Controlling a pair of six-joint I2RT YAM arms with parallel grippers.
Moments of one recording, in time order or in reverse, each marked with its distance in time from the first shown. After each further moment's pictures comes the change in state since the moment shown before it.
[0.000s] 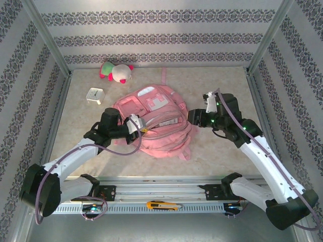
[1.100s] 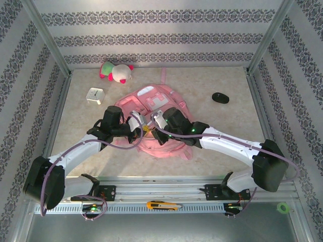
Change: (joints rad) left arm 0.006 0.081 0.031 0.009 0.054 -0.100; right arm 0.431 0.418 -0.071 0.392 0.137 -0.267
